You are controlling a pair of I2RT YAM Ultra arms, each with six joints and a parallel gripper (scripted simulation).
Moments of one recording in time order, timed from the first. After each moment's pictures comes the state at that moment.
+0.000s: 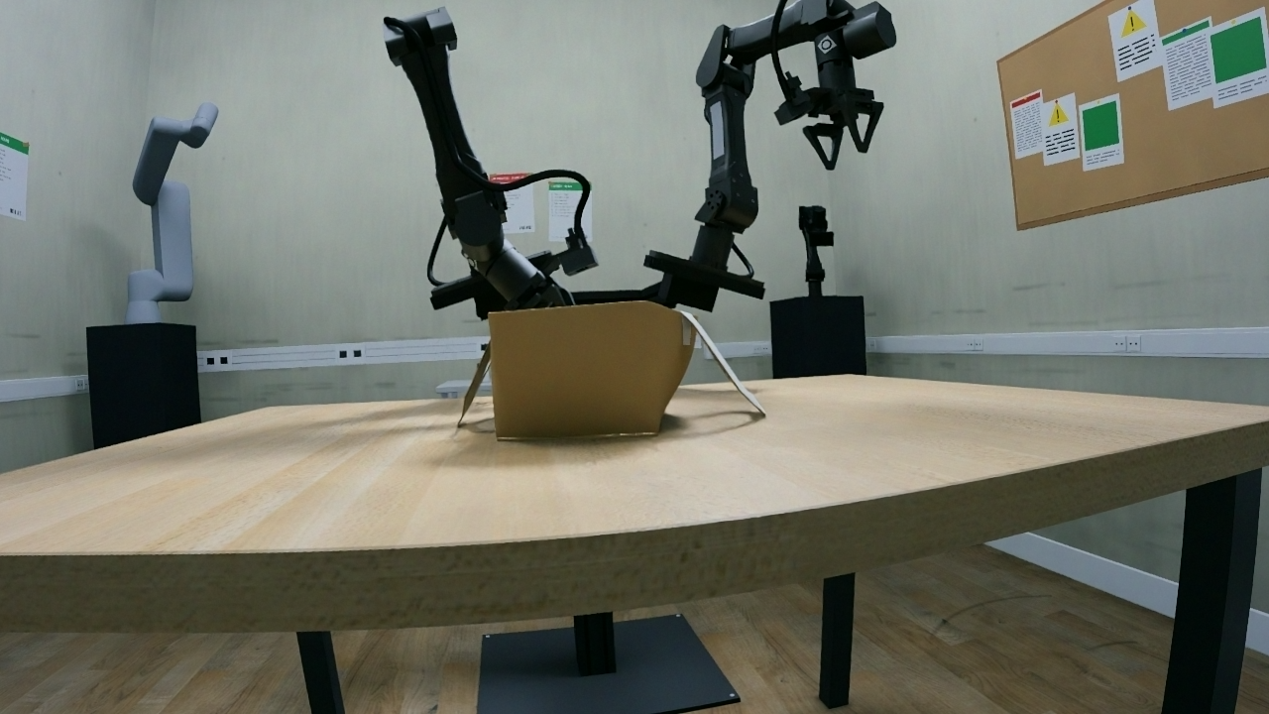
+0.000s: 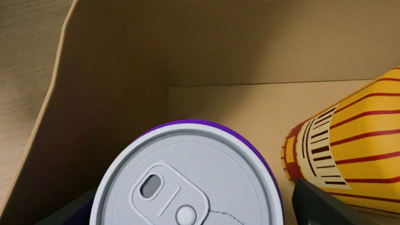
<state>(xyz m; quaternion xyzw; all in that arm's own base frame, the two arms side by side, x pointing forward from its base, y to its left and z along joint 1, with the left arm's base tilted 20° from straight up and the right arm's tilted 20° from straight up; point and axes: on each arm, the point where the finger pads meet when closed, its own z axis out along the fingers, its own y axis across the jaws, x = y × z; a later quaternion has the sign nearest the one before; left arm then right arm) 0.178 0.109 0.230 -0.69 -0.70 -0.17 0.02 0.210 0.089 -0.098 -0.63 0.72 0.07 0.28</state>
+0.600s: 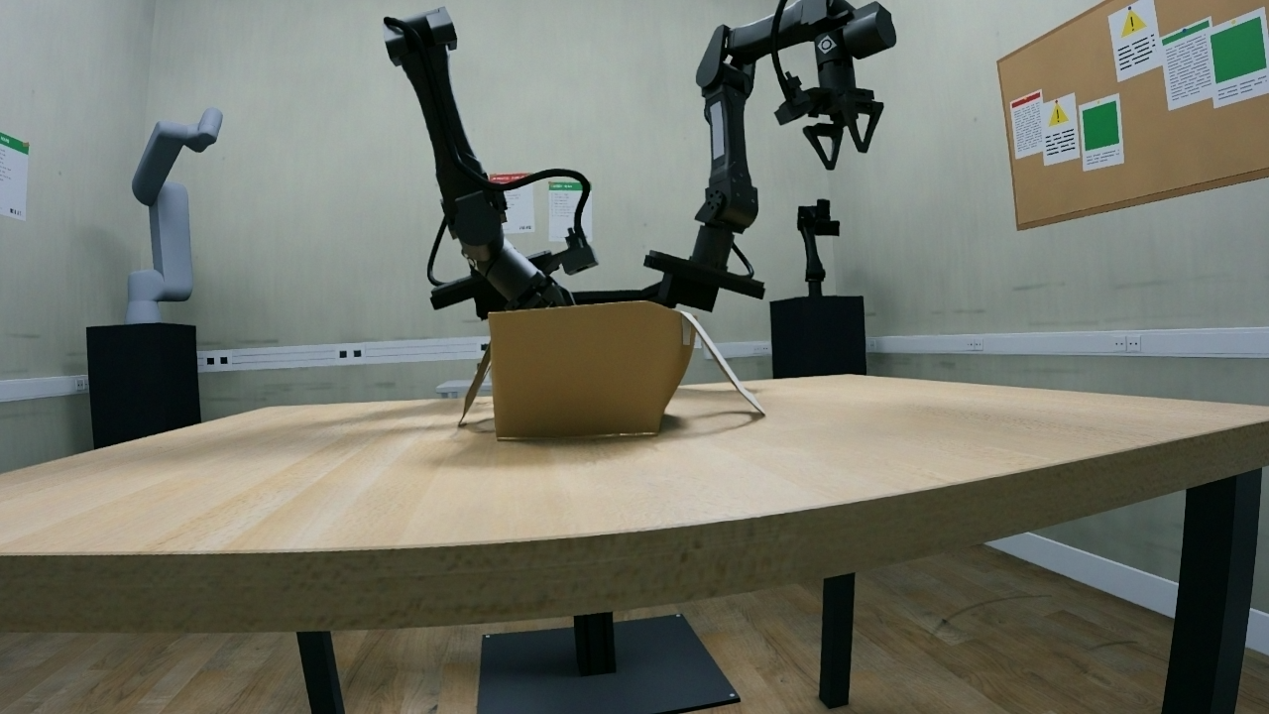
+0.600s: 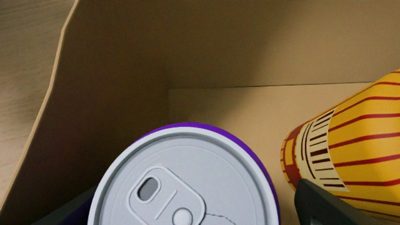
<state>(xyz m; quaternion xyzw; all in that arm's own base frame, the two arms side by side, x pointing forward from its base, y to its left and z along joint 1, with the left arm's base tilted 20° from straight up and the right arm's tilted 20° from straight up) 0.178 0.109 0.230 -0.69 -0.70 -0.17 0.02 0.211 0.090 -0.097 -0.63 0.72 0.07 0.28</state>
